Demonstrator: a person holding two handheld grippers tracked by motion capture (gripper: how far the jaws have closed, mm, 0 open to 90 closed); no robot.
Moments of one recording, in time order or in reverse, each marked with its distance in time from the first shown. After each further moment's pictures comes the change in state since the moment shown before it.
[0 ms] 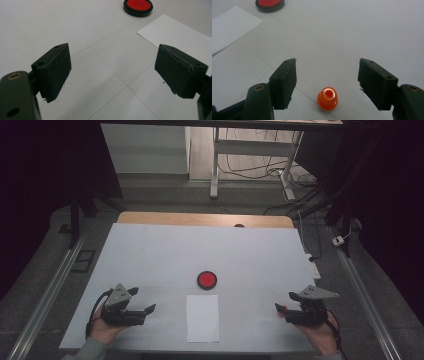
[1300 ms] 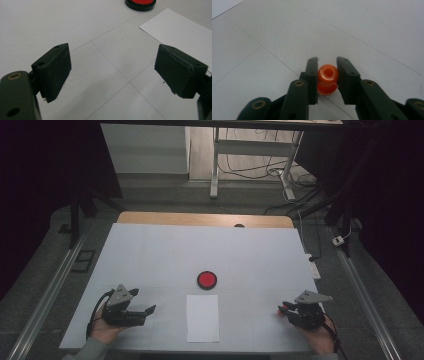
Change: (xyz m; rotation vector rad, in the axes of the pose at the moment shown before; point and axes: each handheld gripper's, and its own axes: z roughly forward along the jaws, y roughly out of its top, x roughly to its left) left arm 0.001 -0.004 0.004 0.024 0.001 0.004; right arm -0.005 -0.022 0.015 0.074 0.013 -0.026
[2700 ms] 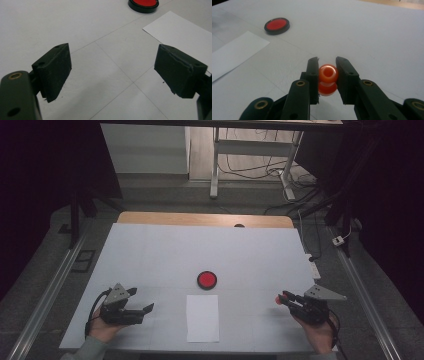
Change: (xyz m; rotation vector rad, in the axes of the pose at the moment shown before) left arm 0.006 -0.001 -0.001 -0.011 -0.002 -0.022; right arm -0.002 0.017 -0.016 -0.248 0.039 0.076
